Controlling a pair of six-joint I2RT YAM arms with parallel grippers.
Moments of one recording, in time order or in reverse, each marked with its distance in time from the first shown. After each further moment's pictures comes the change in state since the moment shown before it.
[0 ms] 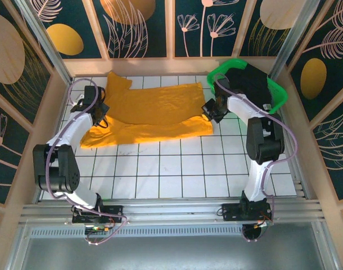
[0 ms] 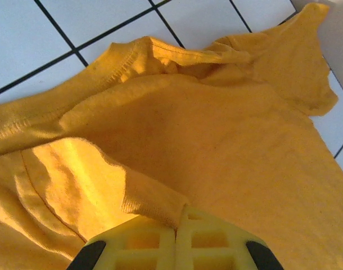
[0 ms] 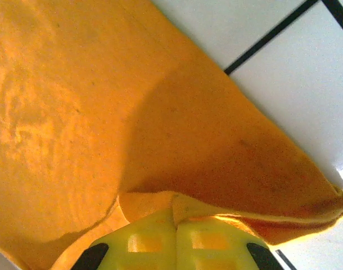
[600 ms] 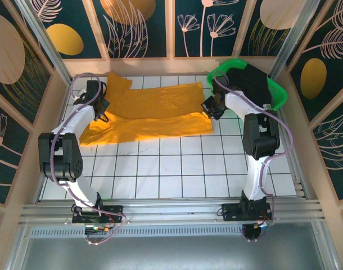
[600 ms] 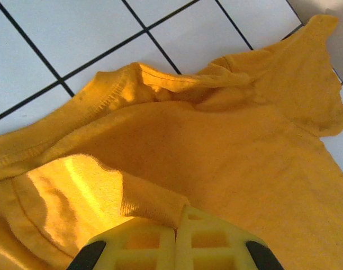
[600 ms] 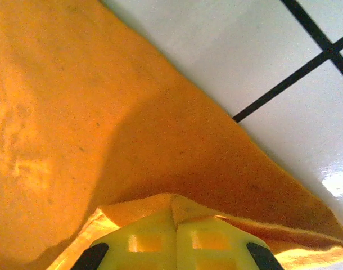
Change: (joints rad) left arm 0.008 0.128 0.116 -0.016 -0.064 0.032; right arm 0.000 0.079 0.093 -0.023 0.066 0.015
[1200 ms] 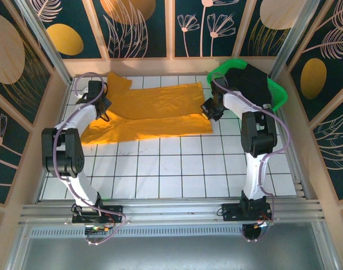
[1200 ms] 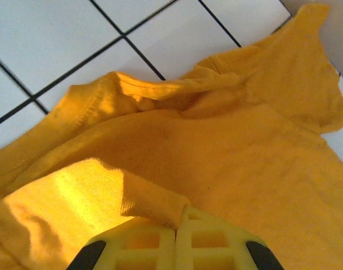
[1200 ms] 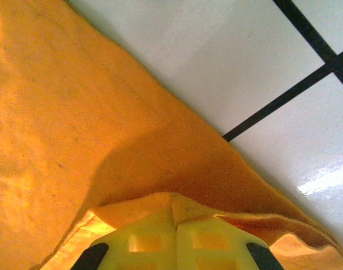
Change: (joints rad) left arm 0.003 0.082 0.009 0.115 0.042 0.133; right arm -0.001 0.050 0.018 0.001 0.009 -0.009
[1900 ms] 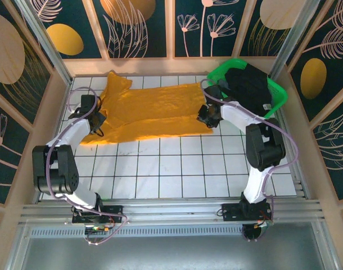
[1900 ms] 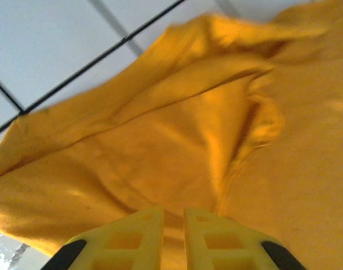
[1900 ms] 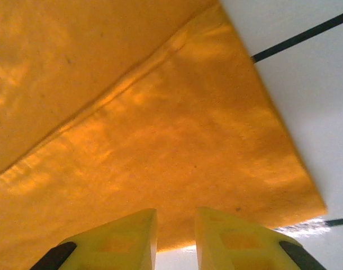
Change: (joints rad) left arm 0.074 -0.204 -0.274 -0.061 0.054 -0.056; right arm 0.122 -0.207 -0.259 0.135 0.108 -0.256
